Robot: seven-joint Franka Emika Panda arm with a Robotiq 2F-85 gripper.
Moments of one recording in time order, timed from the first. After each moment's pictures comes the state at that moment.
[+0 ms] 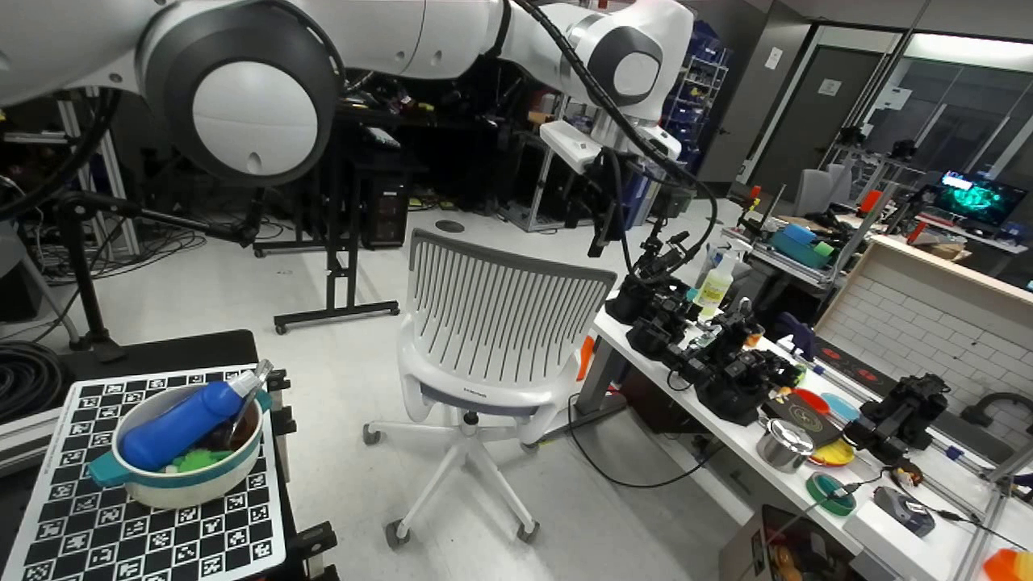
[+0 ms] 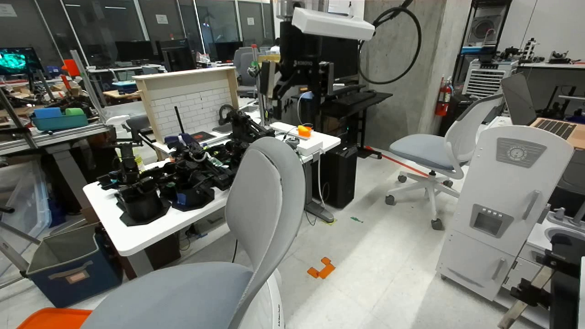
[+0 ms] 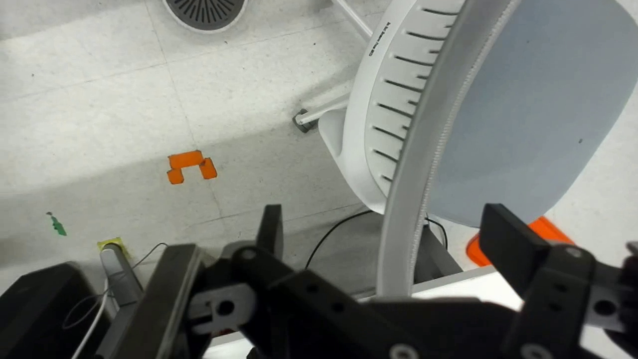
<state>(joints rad) 0.07 1.11 0.00 -0.45 0.06 1.63 0.27</state>
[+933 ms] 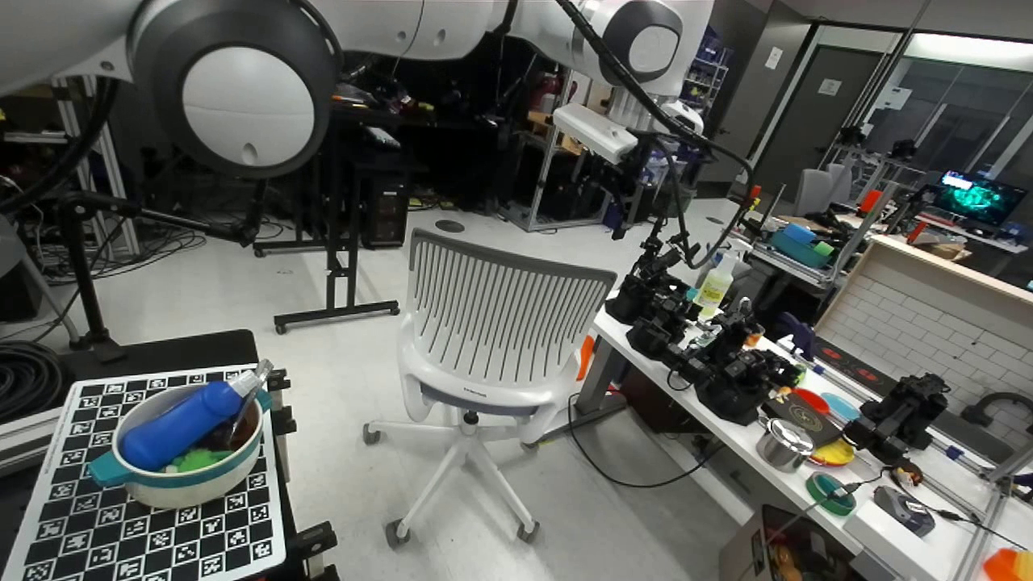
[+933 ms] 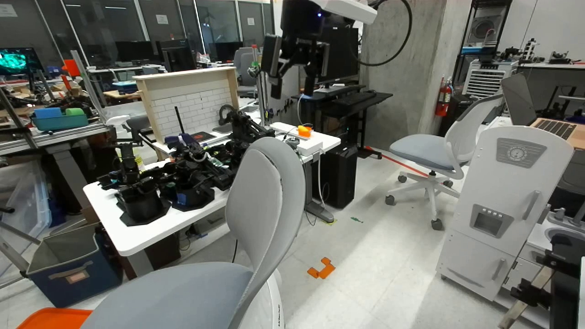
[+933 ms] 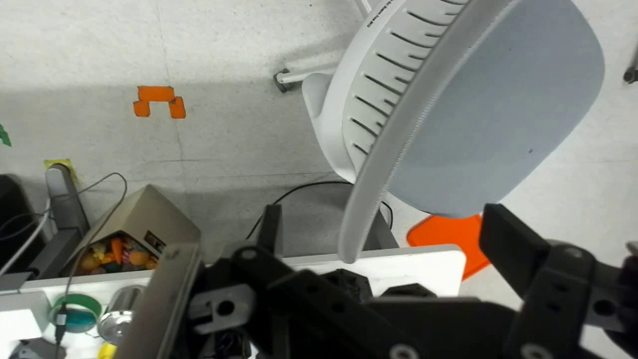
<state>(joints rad) 0.05 1.08 0.03 -0.44 0.06 1.67 0.04</state>
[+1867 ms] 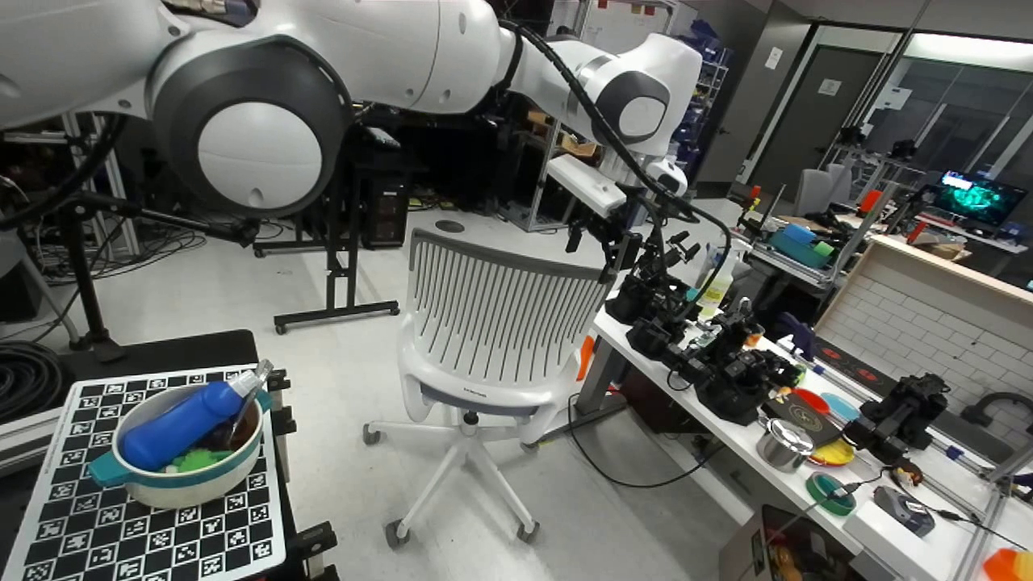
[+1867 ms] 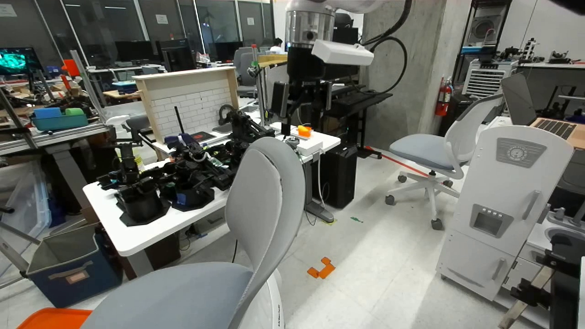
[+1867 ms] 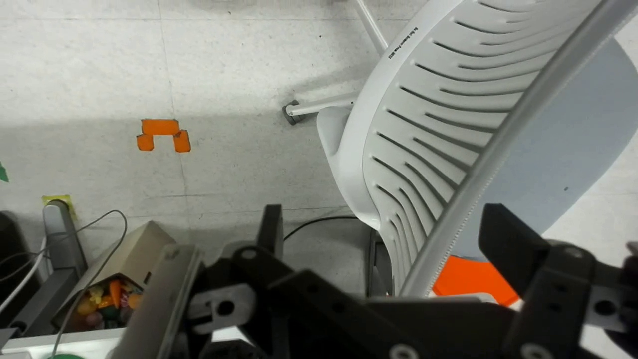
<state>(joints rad) 0.04 1.17 0.03 -0.46 0.06 1.70 0.02</state>
